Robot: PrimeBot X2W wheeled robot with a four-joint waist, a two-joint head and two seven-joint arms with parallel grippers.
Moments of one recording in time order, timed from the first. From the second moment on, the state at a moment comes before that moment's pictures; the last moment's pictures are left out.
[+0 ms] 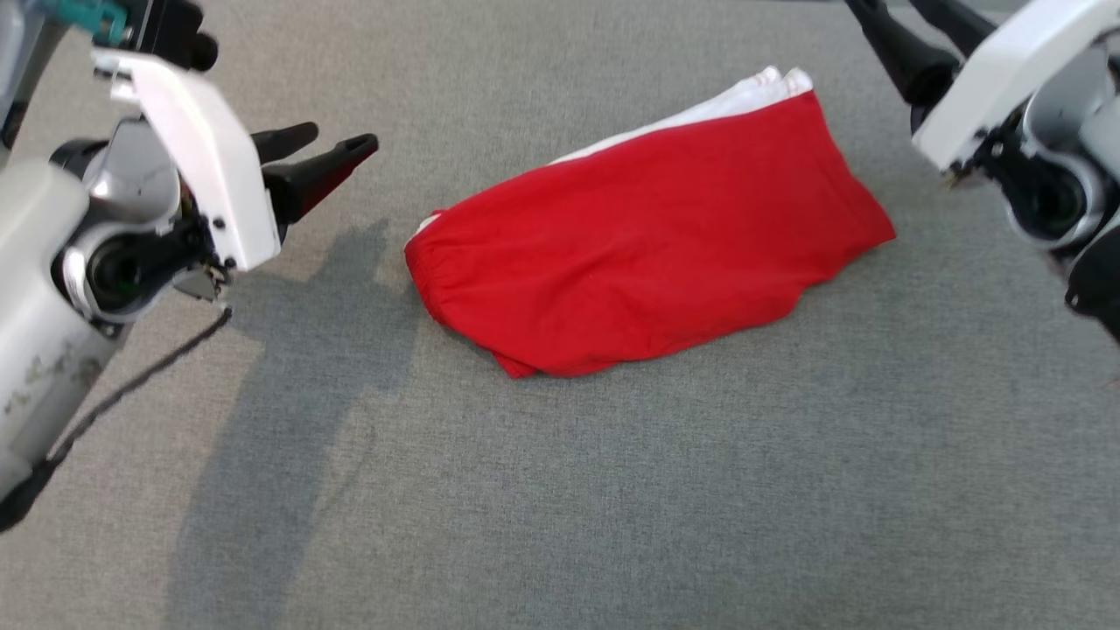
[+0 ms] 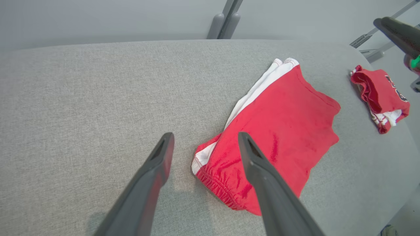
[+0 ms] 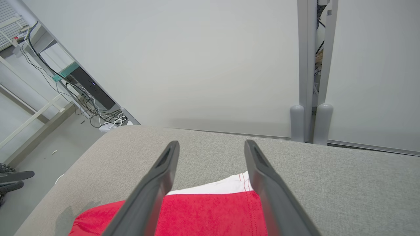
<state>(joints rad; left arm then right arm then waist) -1.14 0.61 -1.03 0.45 -1.44 -0.09 0.49 -1.29 -0.49 1.14 0.72 1.42 0.13 -0.02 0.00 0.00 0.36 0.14</state>
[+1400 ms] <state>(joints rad) -0.25 0.20 -0.48 0.04 -0.74 -0.01 -0.26 -1.14 -0.53 1.16 1.05 1.58 0.13 0.19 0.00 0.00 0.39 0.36</state>
